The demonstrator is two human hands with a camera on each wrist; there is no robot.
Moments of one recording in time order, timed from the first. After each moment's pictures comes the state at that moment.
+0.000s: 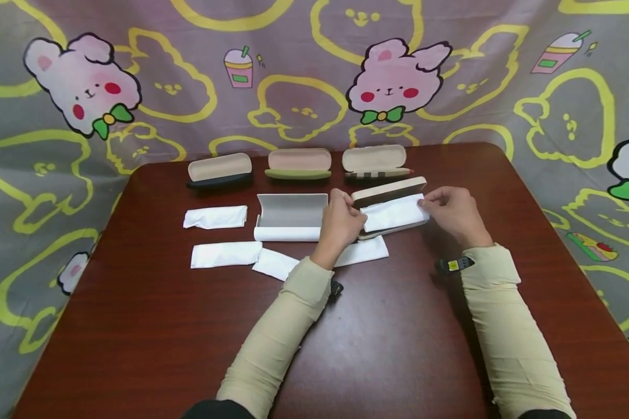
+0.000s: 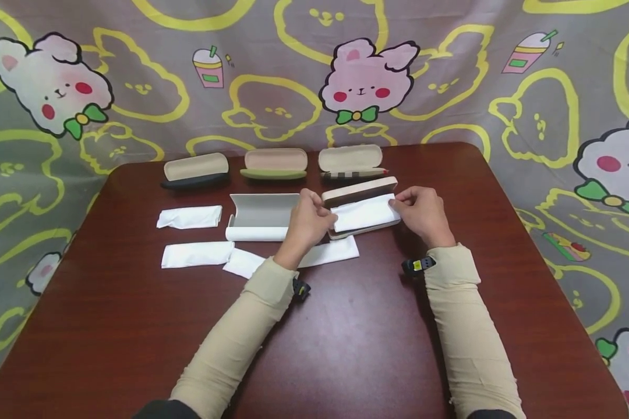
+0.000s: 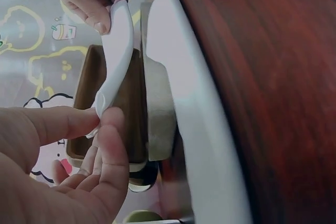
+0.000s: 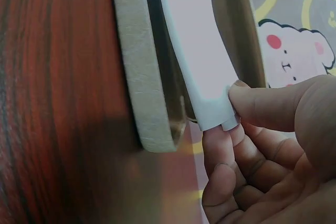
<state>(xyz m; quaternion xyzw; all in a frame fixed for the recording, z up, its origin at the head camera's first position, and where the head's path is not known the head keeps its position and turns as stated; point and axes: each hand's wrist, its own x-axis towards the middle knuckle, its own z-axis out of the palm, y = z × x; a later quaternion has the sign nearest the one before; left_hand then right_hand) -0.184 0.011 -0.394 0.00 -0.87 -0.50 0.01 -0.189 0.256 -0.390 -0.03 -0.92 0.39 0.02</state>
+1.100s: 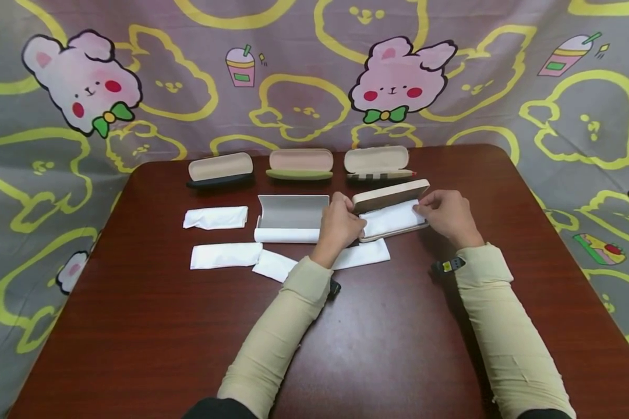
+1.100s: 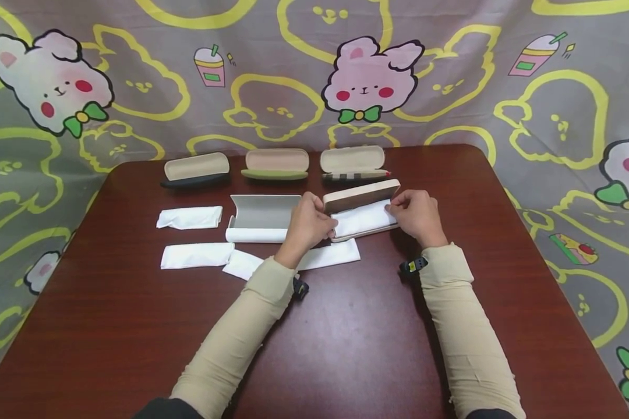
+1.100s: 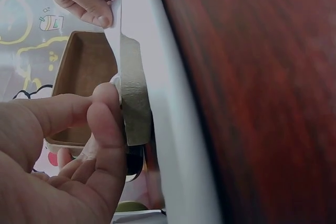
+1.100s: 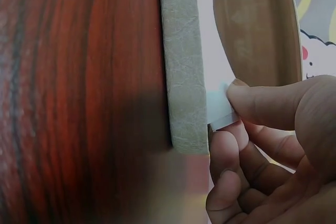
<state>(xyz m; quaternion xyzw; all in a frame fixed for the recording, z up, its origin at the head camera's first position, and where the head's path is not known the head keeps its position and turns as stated) -0.193 0.006 -0.409 -0.01 -0.86 -0.50 -0.02 -0.203 0.250 -0.409 0.01 -0.93 0.35 0.04</state>
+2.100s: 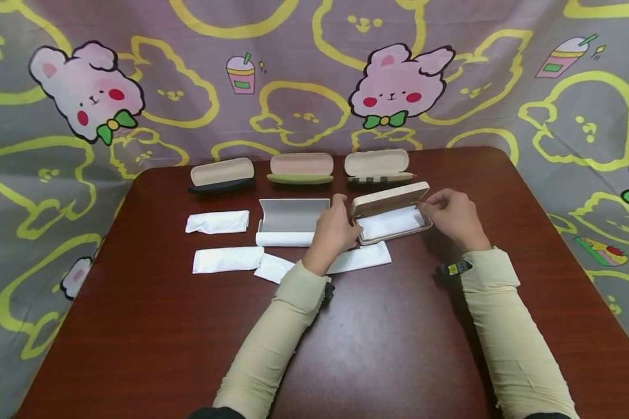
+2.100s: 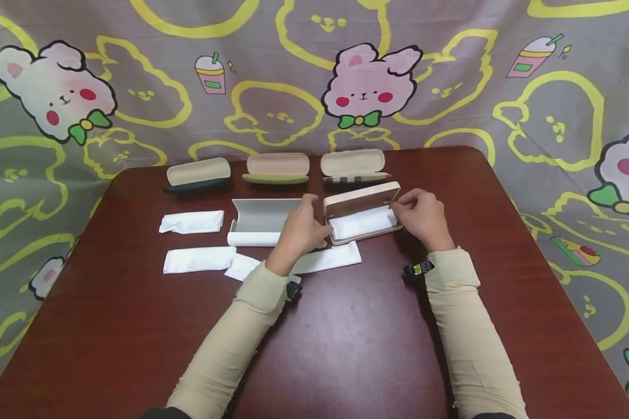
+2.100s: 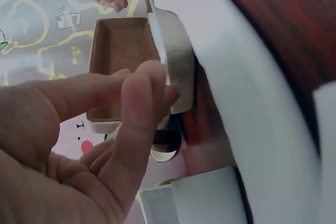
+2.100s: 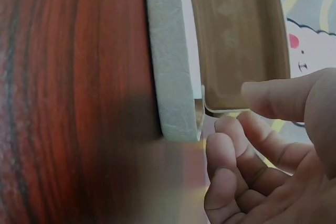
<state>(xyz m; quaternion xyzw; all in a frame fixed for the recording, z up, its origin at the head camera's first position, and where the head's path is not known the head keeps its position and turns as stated) -0.183 -0.004 -0.386 -0.02 -0.93 -0.37 -0.05 -0.200 0.257 -0.406 -0.02 -0.93 0.37 0.03</state>
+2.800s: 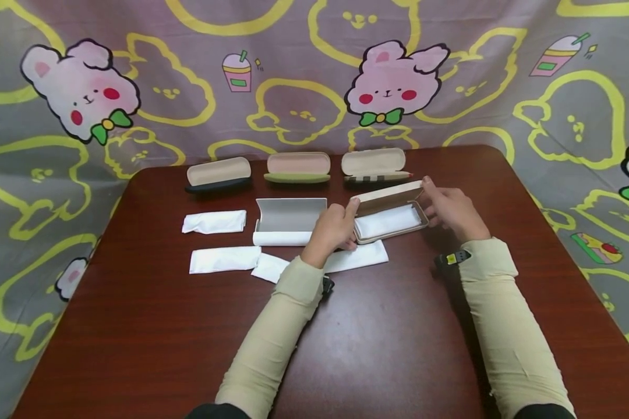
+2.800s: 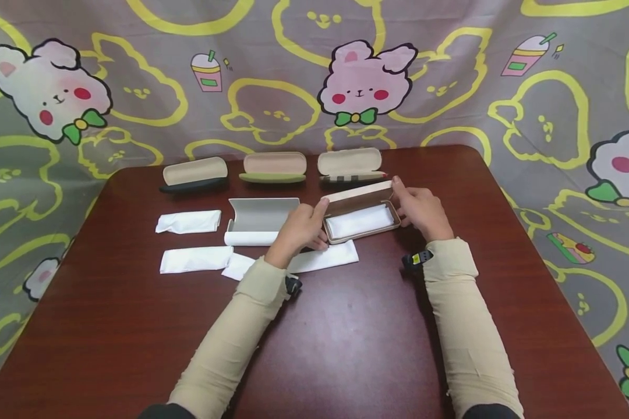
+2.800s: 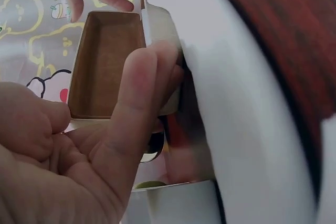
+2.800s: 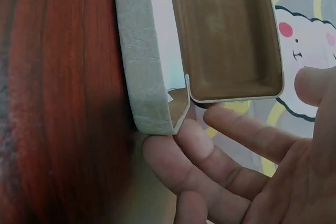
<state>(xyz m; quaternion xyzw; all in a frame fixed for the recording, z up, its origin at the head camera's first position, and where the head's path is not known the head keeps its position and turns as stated) -0.188 -0.004 -0.394 -0.01 -0.86 -0.49 -0.14 -0.203 0.262 -0.392 -0.06 -0.90 0.43 -0.10</state>
